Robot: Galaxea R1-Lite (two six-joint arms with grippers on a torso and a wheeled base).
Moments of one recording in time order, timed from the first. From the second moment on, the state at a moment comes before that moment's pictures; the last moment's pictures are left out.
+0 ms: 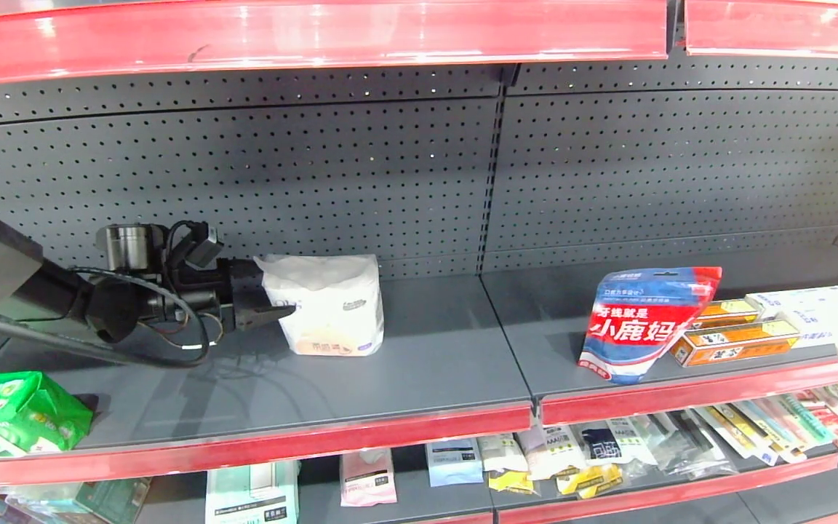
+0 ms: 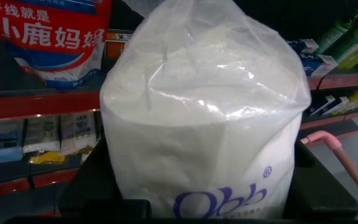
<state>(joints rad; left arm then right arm) 0.11 2.21 -1.15 -0.57 -1.14 0.58 -0.16 0.66 -0.33 -0.14 -0.17 -0.30</state>
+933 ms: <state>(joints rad) 0.00 2.28 -1.19 -0.57 -1.07 0.57 -0.17 0.66 -0.33 -0.14 -0.17 -0.31</state>
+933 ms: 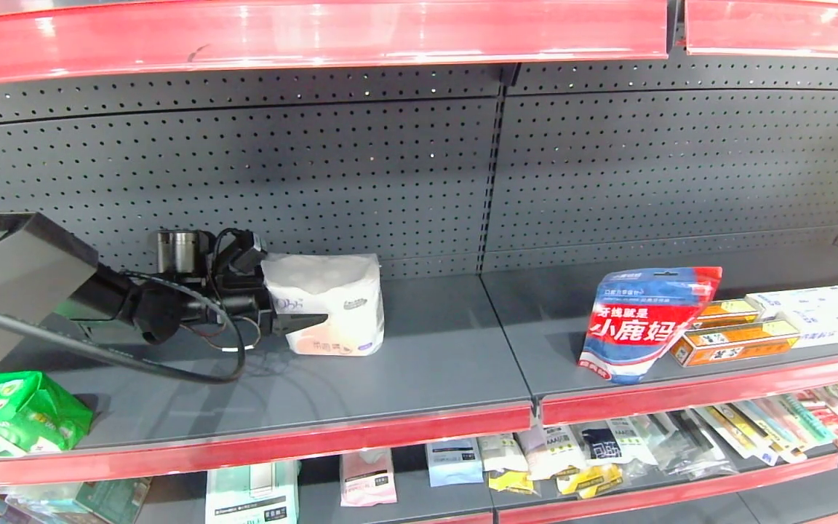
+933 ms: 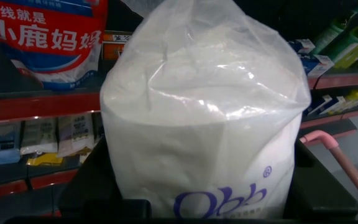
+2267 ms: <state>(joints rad) 0.11 2.07 -0.68 -0.87 -1.13 0.57 -0.17 0.67 -0.33 -0.14 -0.16 -0.30</state>
